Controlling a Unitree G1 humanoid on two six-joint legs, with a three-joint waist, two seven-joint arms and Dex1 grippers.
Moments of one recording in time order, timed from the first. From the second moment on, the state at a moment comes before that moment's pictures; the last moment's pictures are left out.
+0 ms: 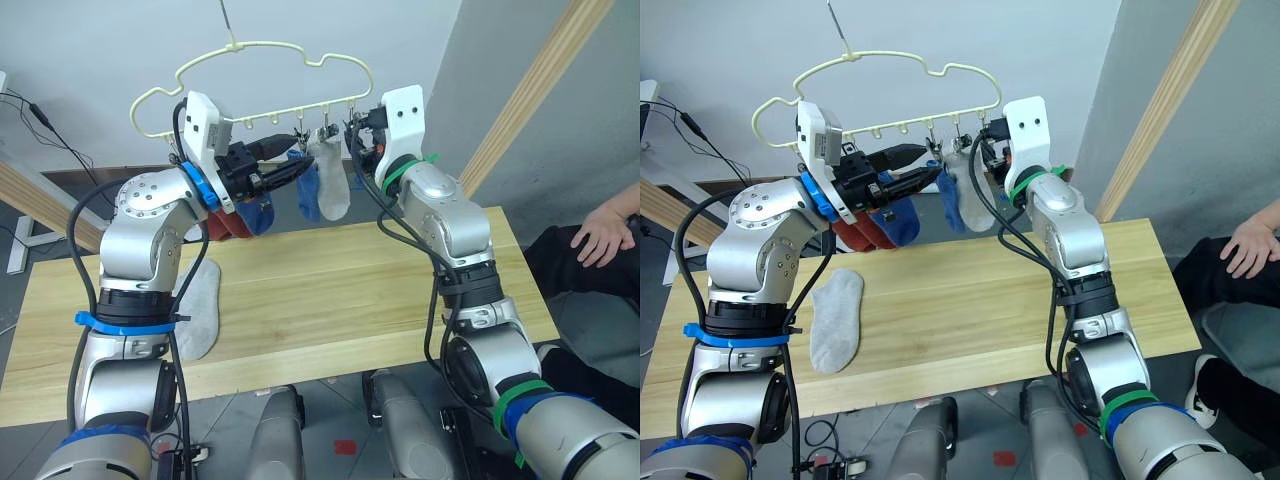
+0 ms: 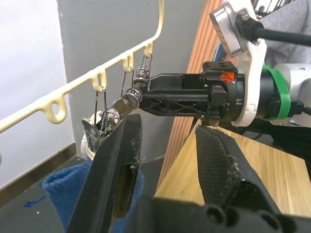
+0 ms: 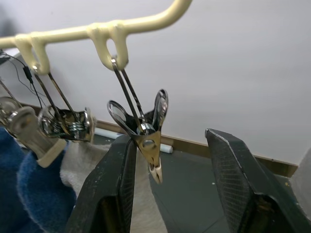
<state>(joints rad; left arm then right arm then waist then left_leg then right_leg) -0.78 0.56 0.07 0.08 -0.40 0.34 -0.90 -1.01 -0.03 -0.01 0.25 0.12 0.54 0.17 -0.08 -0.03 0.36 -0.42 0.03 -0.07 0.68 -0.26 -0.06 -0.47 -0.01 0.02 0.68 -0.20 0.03</state>
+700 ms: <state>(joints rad) -0.78 0.55 0.07 0.08 -0.40 0.34 -0.91 -1.03 0.00 -0.04 0.24 0.18 0.57 0.15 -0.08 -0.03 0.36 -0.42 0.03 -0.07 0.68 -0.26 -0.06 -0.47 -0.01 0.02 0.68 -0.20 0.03</state>
